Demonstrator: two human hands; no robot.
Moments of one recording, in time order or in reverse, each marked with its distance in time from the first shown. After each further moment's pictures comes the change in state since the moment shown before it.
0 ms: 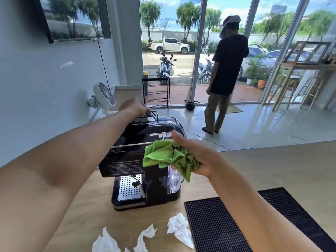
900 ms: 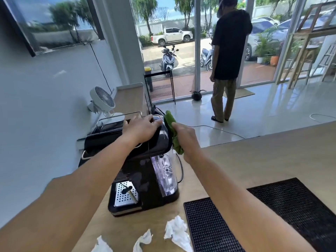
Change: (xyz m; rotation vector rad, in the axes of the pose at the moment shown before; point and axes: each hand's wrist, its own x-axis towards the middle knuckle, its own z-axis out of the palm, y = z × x) left_hand -0.074 0.056 0.056 0.377 -0.118 0.106; right_hand 0.058 0.005 -0.063 -0.048 0.561 -0.310
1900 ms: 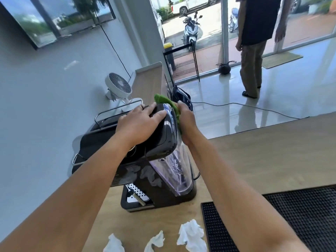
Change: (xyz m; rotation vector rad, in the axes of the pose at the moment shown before) left_hand -0.002 0.007 0.001 0.077 -0.012 -0.100; right_hand 0.109 0.046 0.031 0.350 -0.282 0.067
